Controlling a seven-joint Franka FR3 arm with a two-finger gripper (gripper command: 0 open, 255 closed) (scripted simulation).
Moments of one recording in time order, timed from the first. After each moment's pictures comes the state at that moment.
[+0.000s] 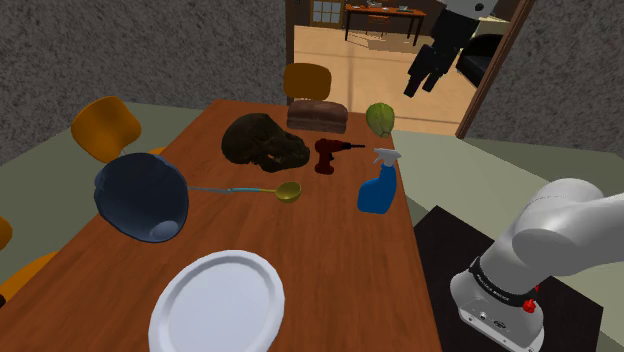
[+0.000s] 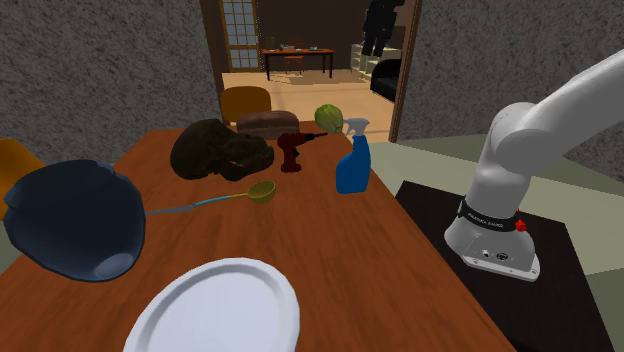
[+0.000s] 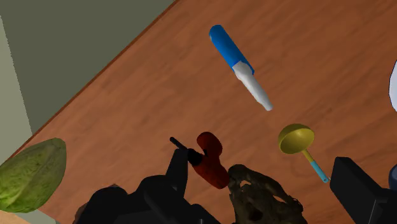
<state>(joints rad) -0.02 -0.74 -0.03 -2.27 0.10 1.69 -0.07</state>
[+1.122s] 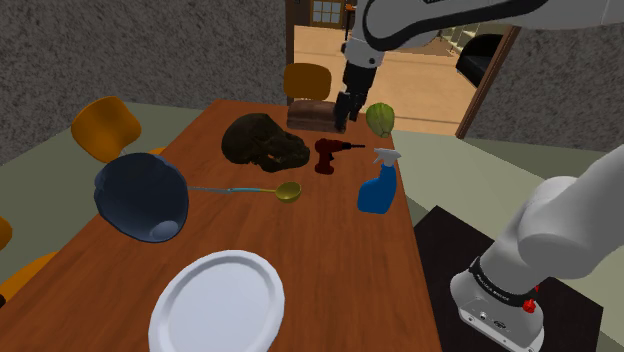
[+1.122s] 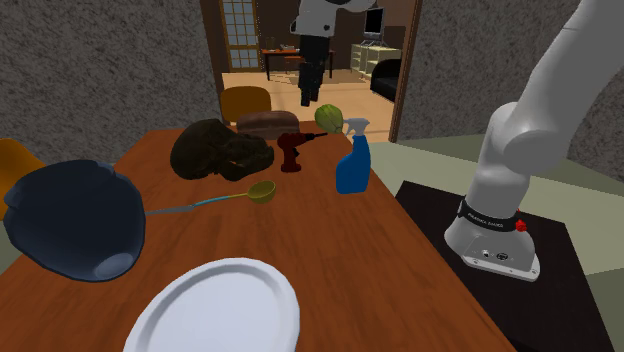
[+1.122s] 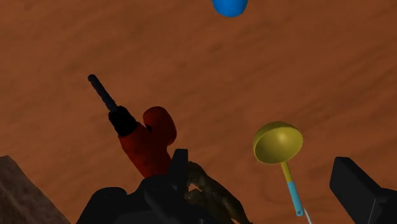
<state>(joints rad) 0.09 -0.23 0.03 -2.13 0.14 1.95 -0.21</state>
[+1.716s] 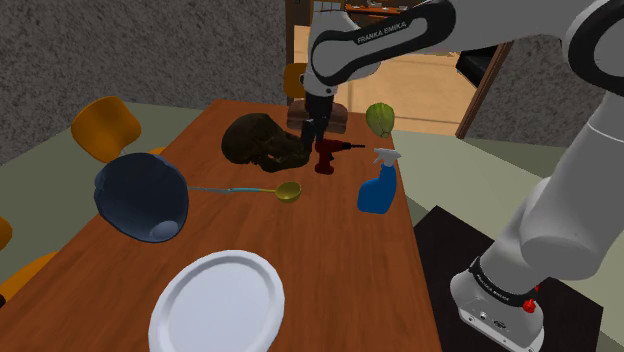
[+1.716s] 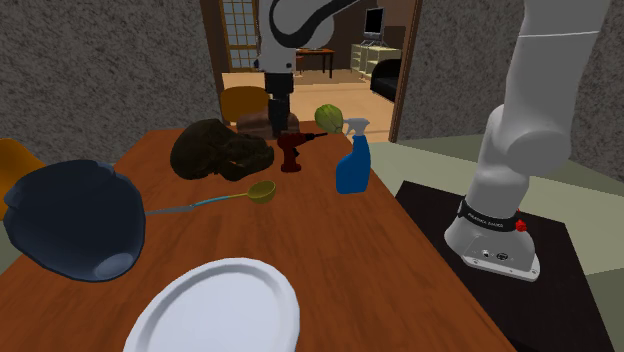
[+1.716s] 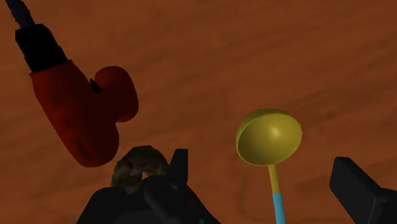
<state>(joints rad) 0.14 0.09 0.07 -1.96 0.13 2.03 -0.28</state>
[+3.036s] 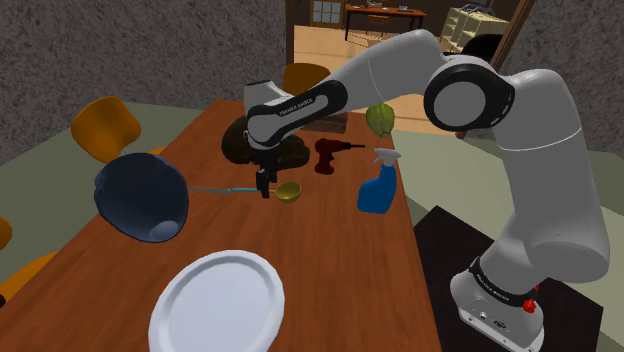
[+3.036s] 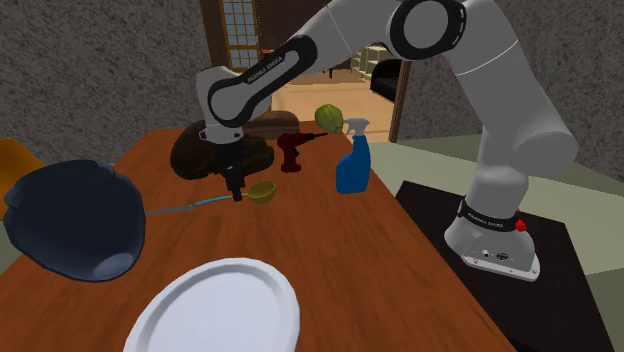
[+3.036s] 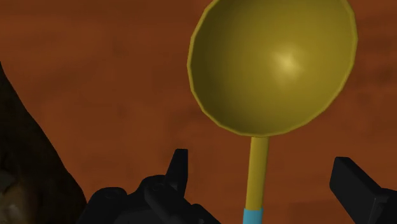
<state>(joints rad) 0.25 0.67 0.14 -1.49 0.04 2.03 -0.35</state>
